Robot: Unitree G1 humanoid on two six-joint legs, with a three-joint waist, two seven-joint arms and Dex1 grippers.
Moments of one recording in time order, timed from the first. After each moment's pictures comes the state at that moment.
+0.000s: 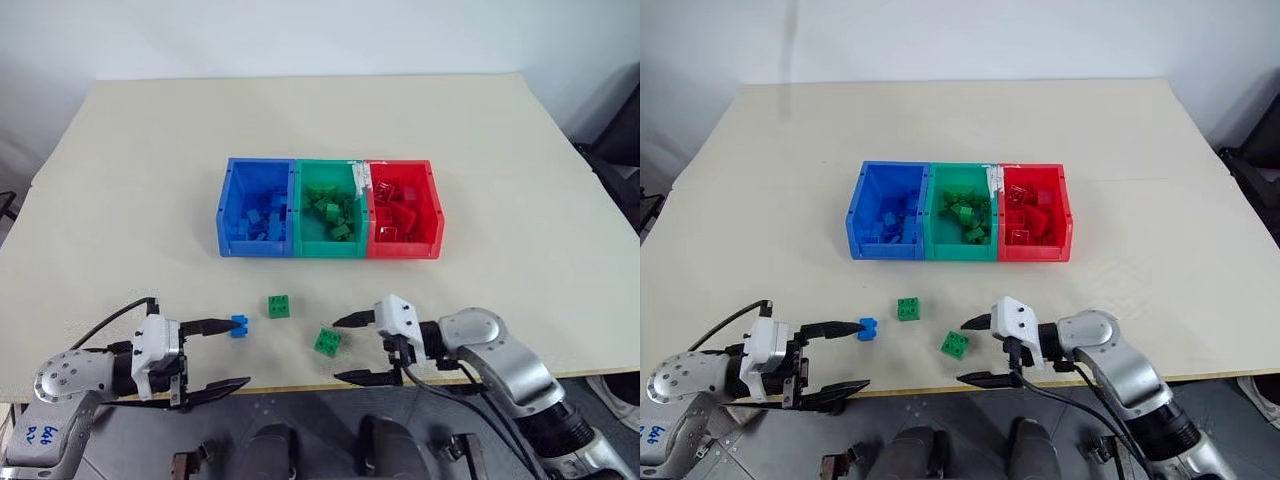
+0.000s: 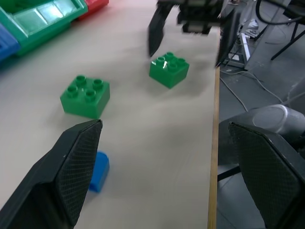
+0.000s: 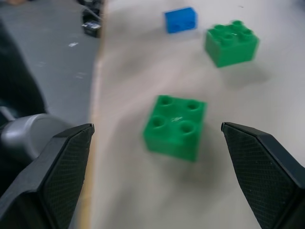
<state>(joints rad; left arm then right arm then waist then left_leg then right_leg) 0.20 0.73 0.22 -0.29 -0.51 0.08 -1.16 -0.29 -0.53 0.35 -0.21 0.27 0.33 1.09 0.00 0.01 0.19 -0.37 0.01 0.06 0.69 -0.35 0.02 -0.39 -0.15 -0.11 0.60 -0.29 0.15</state>
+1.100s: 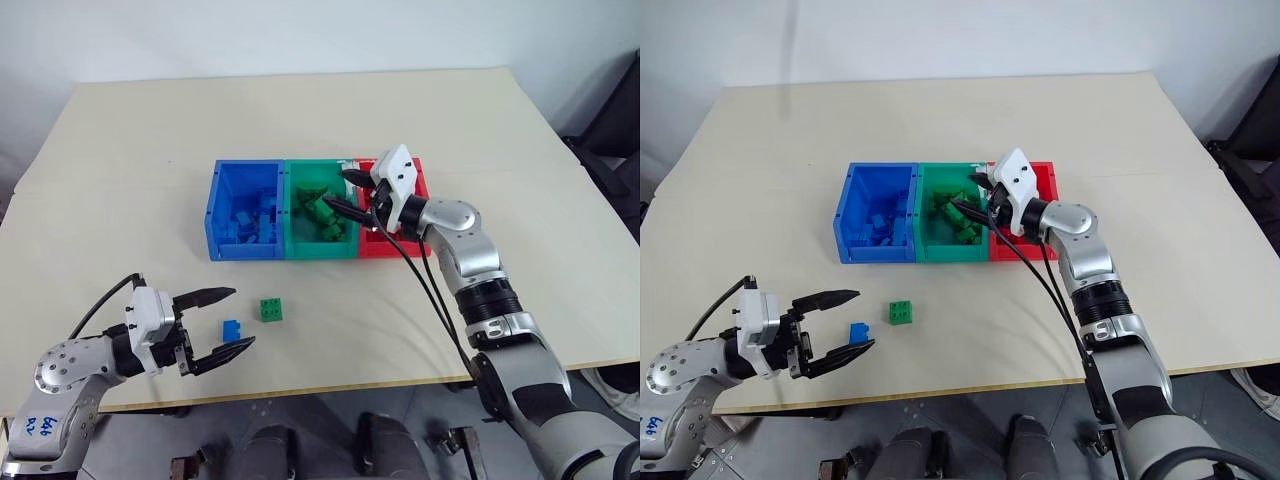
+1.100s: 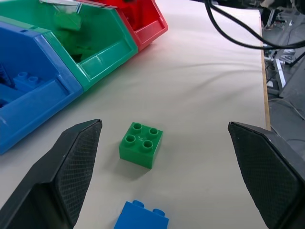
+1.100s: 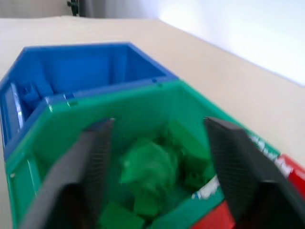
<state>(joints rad) 0.15 0.68 0.27 -0.34 -0.56 0.17 -0.99 -0.90 -0.30 0.11 0.54 0.20 0.00 0.87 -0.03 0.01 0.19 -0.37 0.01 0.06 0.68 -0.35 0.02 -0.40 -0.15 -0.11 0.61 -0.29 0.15</state>
